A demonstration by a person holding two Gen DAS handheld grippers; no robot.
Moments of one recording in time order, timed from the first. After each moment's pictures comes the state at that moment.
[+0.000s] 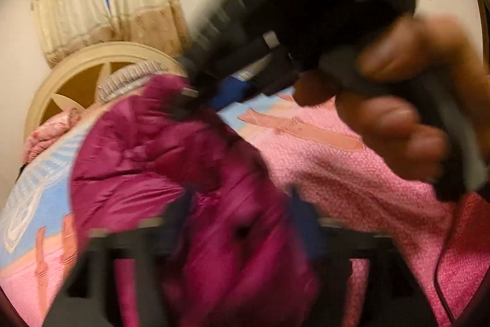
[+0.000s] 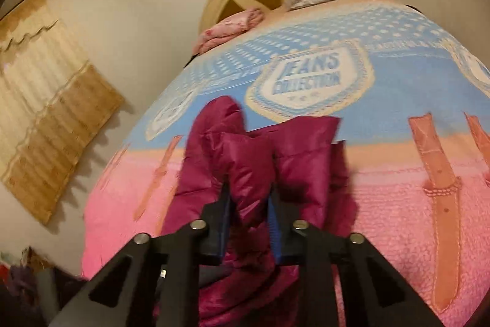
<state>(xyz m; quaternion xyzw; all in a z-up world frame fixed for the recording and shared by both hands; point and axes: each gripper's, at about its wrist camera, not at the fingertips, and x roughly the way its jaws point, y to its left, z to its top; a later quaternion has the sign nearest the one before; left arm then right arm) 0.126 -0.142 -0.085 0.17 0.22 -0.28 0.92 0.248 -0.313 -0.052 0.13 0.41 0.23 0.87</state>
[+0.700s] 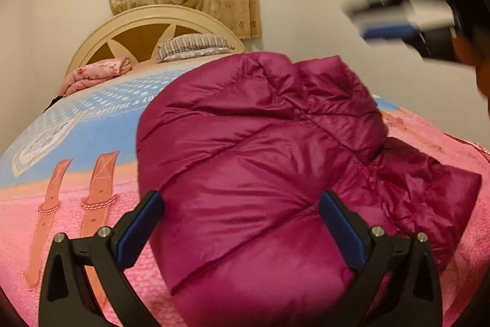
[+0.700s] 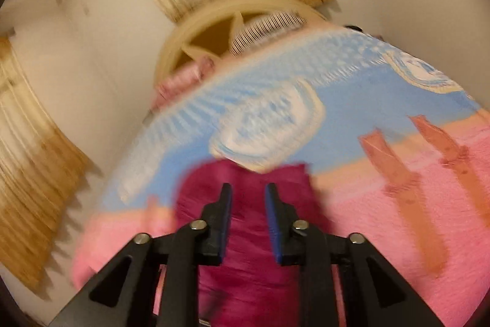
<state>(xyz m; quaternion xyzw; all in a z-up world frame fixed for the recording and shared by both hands) 0.191 -0.044 -0.098 0.06 0.27 -0.18 0.94 0.232 -0.330 -0.002 0.22 0.32 0.12 0.92</state>
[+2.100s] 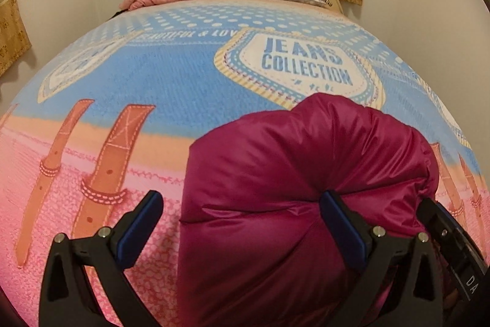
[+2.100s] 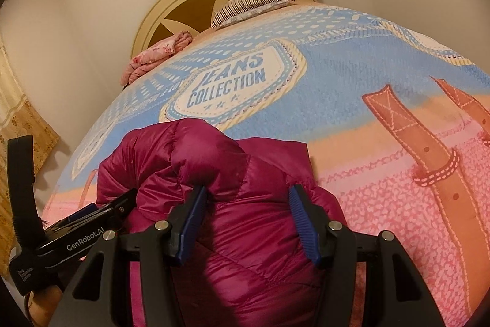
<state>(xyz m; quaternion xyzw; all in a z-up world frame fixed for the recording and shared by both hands) 0.335 -0.046 -0.140 -0.04 0.43 0.03 0.90 0.300 -0.336 -0.143 0.15 0.37 0.07 0.91</state>
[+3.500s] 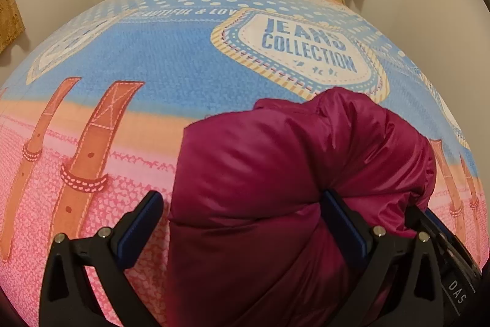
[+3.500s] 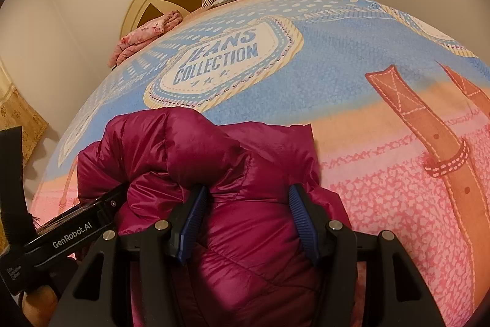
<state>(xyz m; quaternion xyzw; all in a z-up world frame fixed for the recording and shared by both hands) 0.342 -0.041 -0.158 -0.07 0.46 0.01 0.89 0.317 -0.329 -0.162 0.13 0.42 0.05 0.90</state>
